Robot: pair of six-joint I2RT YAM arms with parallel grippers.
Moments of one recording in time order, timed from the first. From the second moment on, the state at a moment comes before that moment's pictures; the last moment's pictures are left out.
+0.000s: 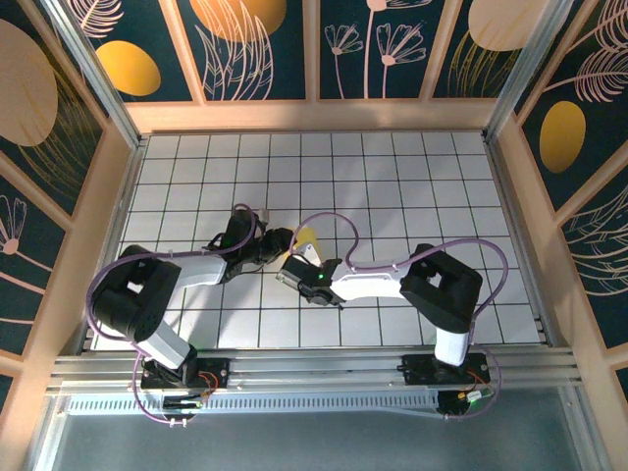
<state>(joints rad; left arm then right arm) -0.49 1.59 0.62 0.33 0.38 -1.02 1.15 1.83 1.03 -0.43 0.50 0.50</state>
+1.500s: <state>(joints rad) -0.48 1.57 0.54 0.26 0.45 -0.92 0.83 1.77 0.90 -0.21 -0.37 0.39</state>
